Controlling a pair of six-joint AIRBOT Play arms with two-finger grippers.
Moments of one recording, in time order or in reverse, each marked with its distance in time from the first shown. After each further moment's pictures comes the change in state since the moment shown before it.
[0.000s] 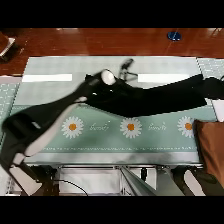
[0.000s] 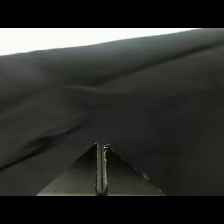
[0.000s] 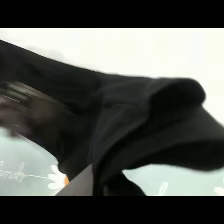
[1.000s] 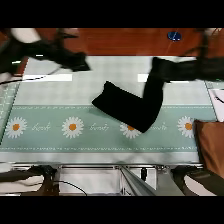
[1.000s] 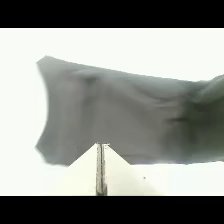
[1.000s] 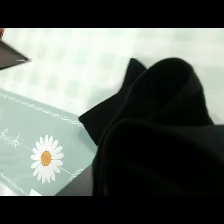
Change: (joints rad) left arm 0.567 0.457 -0.088 0.208 -0.441 0.034; right arm 0.437 -0.366 0.185 0.164 -0.225 0.032
